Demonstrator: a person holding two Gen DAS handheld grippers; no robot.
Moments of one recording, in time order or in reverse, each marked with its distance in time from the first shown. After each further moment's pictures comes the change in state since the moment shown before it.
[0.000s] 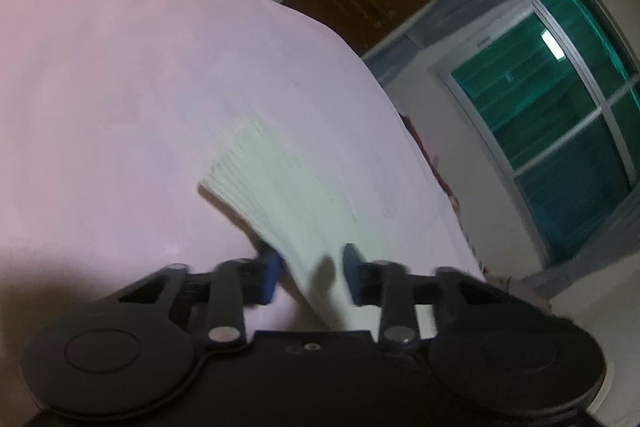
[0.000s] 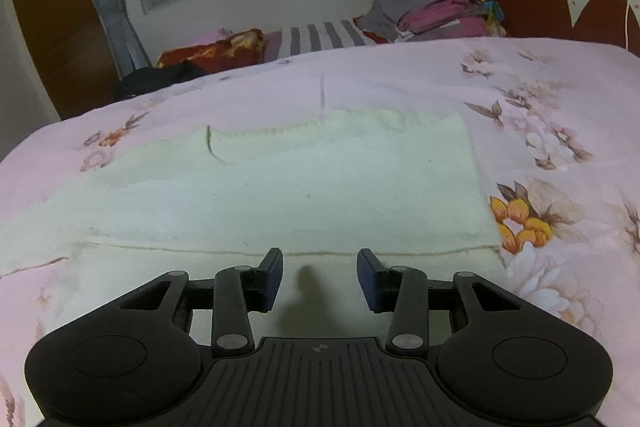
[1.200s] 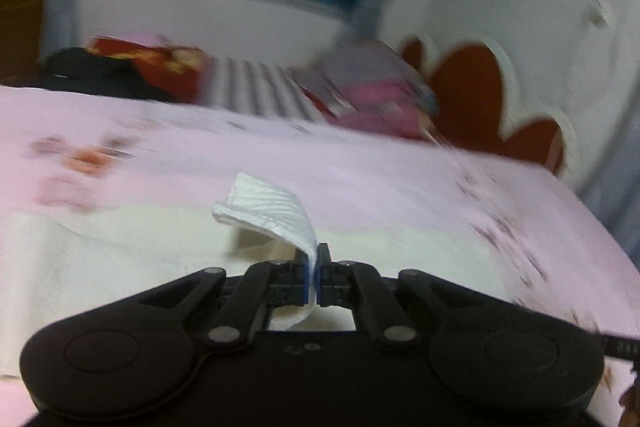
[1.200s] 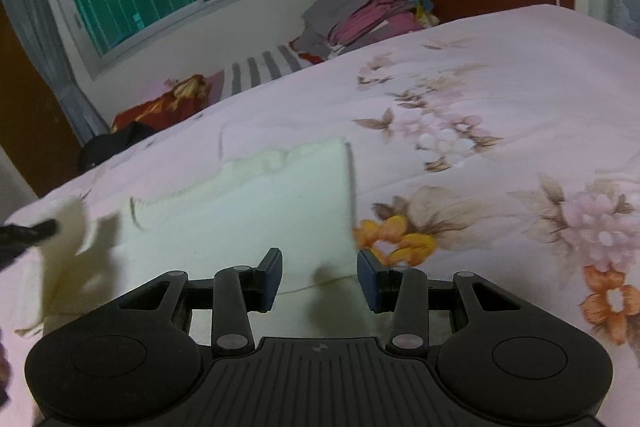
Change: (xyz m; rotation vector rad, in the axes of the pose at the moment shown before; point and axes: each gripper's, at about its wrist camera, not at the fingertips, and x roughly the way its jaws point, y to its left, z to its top) left arm 0.031 -0.326 -0.297 0.937 0.370 -0.422; right arm -0.030 -0.103 0.012 0.225 -0.072 -0.052
